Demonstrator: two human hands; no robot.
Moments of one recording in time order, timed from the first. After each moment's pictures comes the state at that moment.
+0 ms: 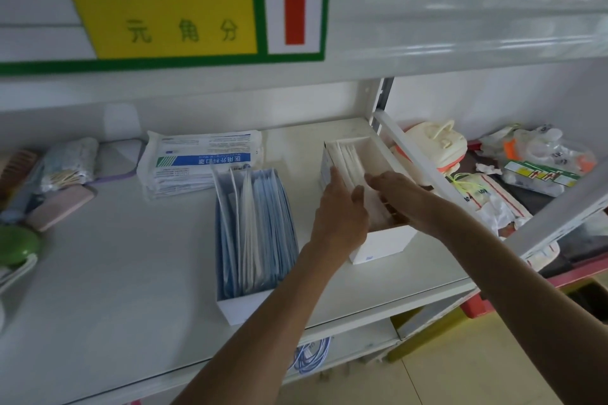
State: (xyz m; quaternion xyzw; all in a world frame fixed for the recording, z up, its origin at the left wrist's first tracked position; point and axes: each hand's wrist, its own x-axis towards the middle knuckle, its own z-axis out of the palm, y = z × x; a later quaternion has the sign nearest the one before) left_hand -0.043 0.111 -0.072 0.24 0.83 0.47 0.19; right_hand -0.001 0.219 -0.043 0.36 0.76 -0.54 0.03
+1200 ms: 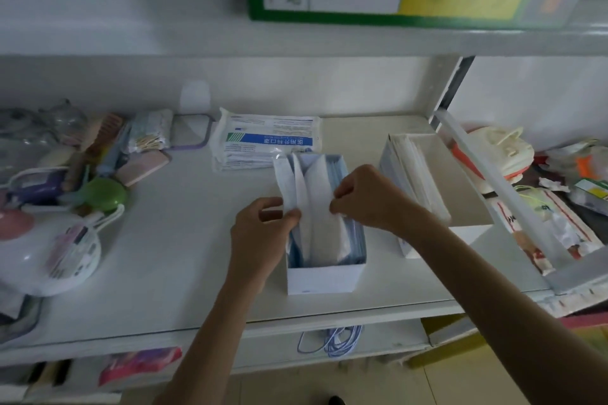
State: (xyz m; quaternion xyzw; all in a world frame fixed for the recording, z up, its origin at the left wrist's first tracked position) left_hand -0.078 -0.072 -0.089 -0.01 0.81 0.58 0.11; right_hand -0.053 0.096 -0.040 0.18 0.92 -0.33 0.04
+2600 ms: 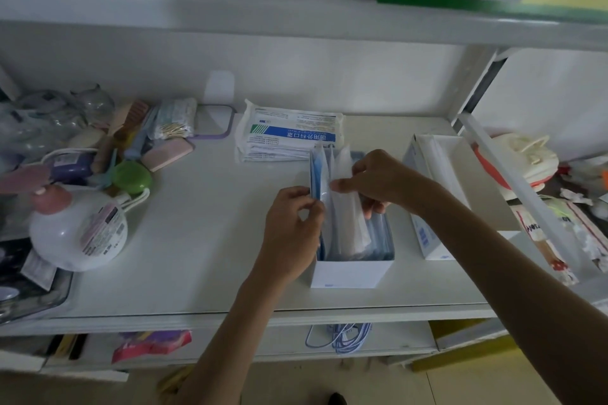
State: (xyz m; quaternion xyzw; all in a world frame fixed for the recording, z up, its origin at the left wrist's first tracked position) left_hand -0.073 -0.076 -0.093 0.15 0.85 0.51 0.02; right_hand -0.080 0.083 -0.023 0.19 0.90 -0.35 0.13
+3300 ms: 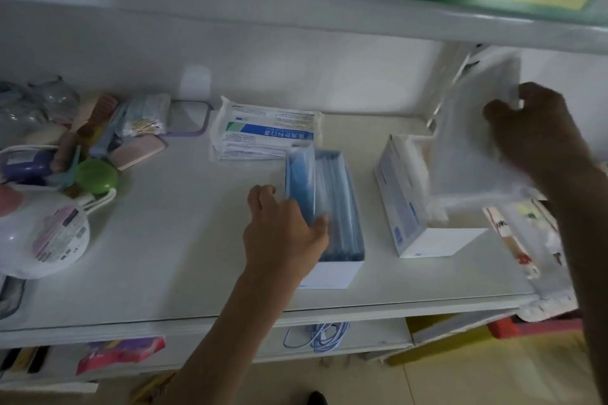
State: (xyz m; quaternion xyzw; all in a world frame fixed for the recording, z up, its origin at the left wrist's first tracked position) left_hand -0.056 -0.053 -0.075 0.13 0.96 0.26 0.02; right_hand -0.011 0.197 0.048 0.35 0.87 -0.25 -0.24
